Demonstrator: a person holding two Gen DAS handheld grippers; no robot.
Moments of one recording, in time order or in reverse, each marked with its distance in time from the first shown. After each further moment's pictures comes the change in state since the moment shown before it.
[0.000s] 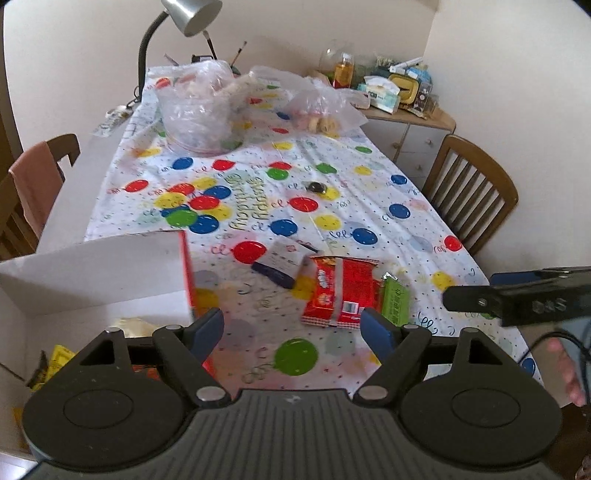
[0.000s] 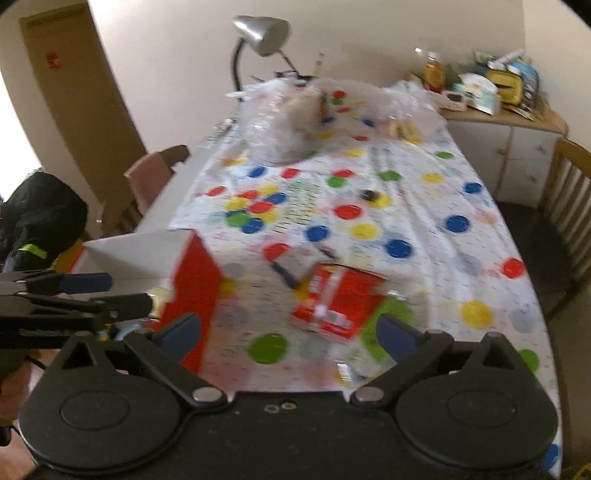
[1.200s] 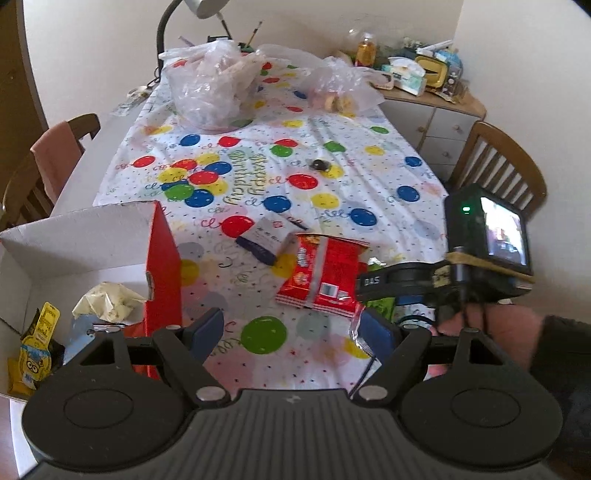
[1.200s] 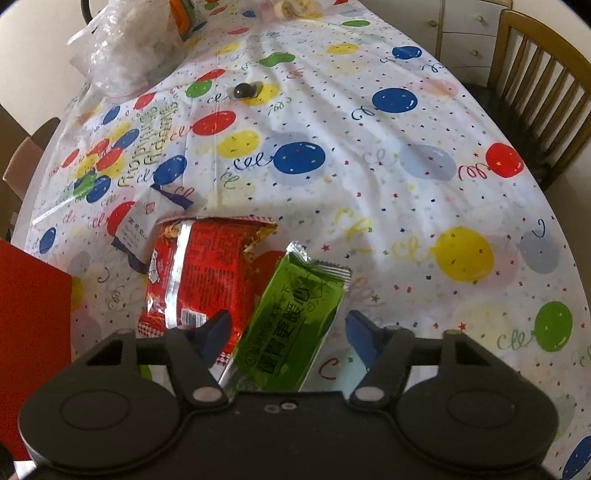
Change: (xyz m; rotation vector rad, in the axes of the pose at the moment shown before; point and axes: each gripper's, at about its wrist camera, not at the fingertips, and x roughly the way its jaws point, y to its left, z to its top) left arm 0.010 -0.065 -0.007 -0.053 0.059 0.120; right arm 0.157 -0.084 -0.006 0.256 0.266 -0.151
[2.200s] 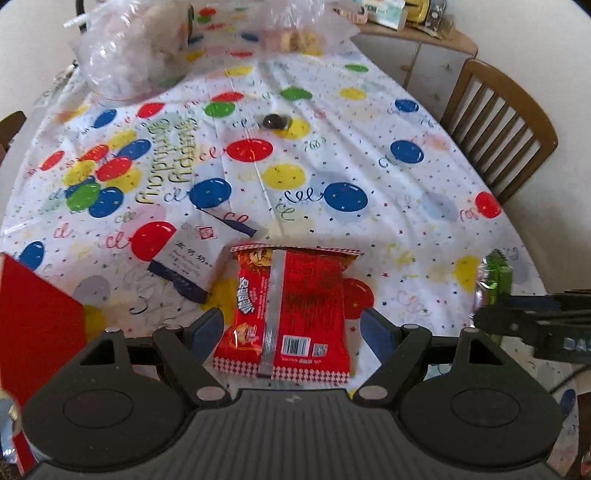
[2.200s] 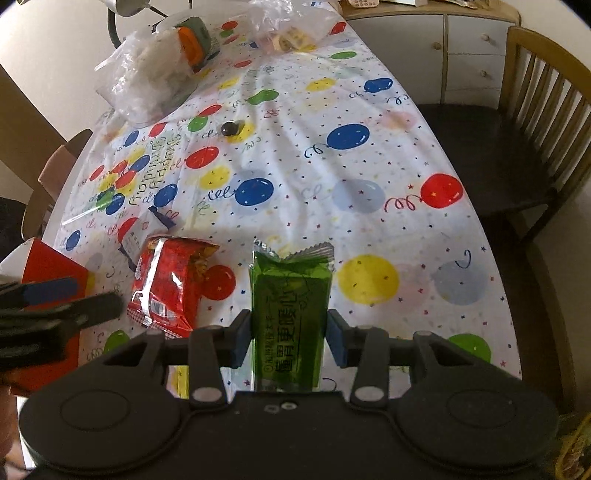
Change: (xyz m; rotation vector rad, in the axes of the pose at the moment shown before) left arm 0.158 -0.040 0.050 0.111 0.175 -0.048; right arm -0.053 -0.091 0.004 -0.063 -0.050 0.130
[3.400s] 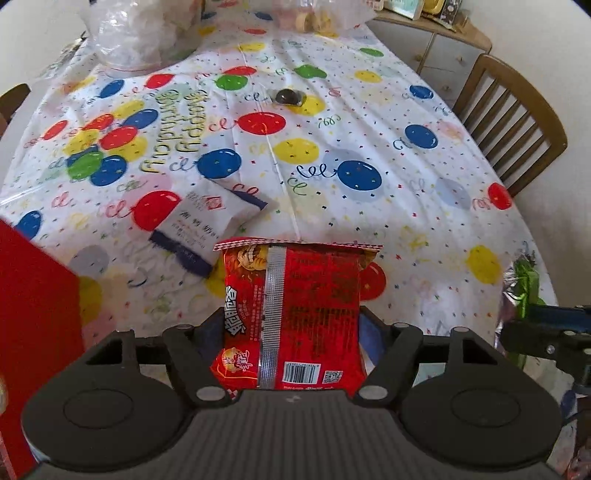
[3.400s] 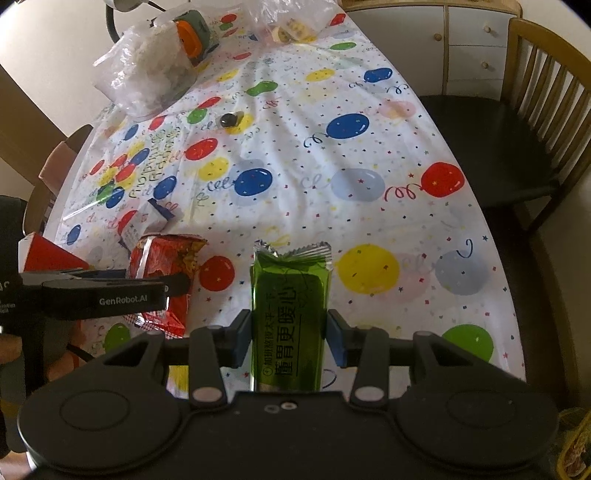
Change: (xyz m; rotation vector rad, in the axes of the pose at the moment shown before) left arm -0.001 0.010 -0.013 -0.051 0.043 -0.006; right arm -0.004 0.004 -0.005 -0.002 0.016 0.010
